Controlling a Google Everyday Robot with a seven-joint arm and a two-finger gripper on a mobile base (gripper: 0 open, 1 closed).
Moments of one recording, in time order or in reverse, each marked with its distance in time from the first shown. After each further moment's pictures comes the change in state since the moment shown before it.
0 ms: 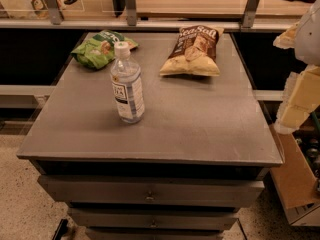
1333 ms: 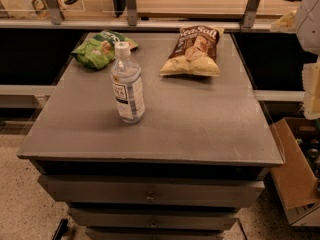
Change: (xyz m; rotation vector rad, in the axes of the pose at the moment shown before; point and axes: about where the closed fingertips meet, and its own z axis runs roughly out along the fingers) arm 0.019 -0.033 -0.009 0.073 0.203 -0.338
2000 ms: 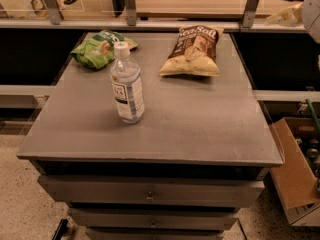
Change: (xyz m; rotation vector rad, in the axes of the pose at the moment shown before) arm 0.018 -0.022 0.004 0.034 0.000 -0.292
